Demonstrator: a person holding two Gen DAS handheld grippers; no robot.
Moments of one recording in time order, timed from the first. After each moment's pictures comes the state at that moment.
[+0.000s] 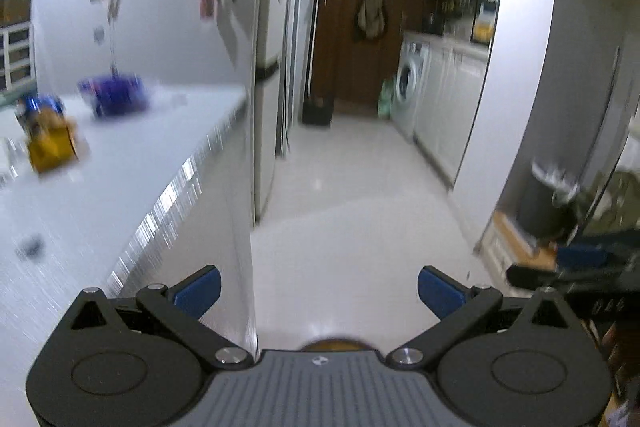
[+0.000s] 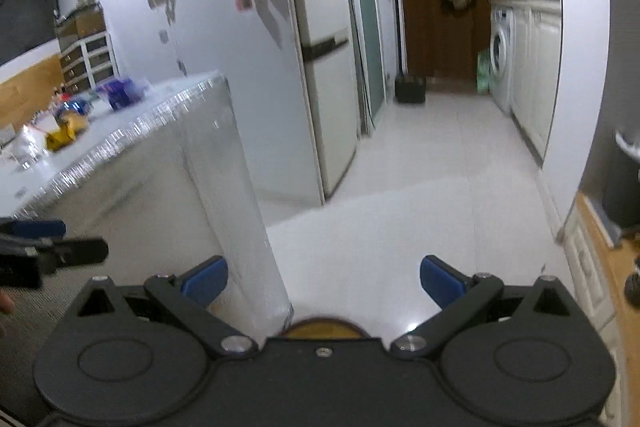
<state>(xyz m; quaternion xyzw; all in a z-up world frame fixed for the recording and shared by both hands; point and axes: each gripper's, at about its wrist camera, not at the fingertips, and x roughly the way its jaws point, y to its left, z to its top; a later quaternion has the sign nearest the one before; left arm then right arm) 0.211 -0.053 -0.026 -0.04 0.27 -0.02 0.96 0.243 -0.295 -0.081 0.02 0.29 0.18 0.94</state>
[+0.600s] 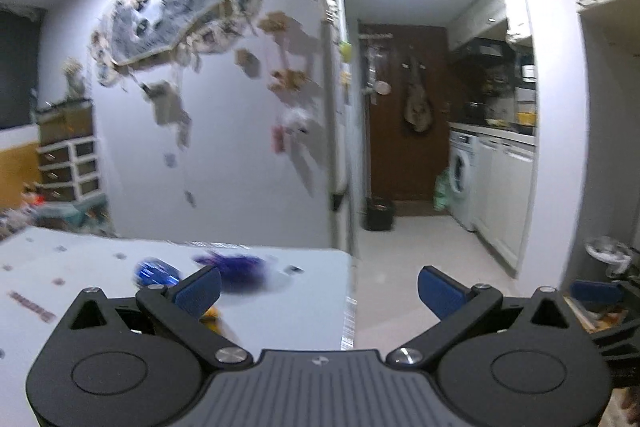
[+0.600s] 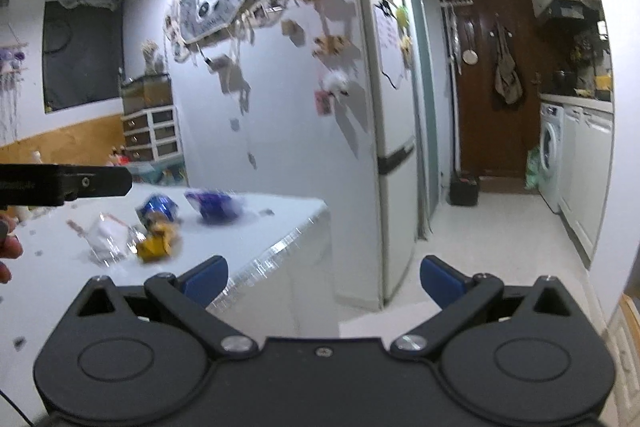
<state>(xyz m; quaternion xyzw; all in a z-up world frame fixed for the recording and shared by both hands) 0.190 0.026 0.107 0.03 0.14 0.07 0.99 0.230 -0.202 0.030 0.03 0.15 0.25 0.96</state>
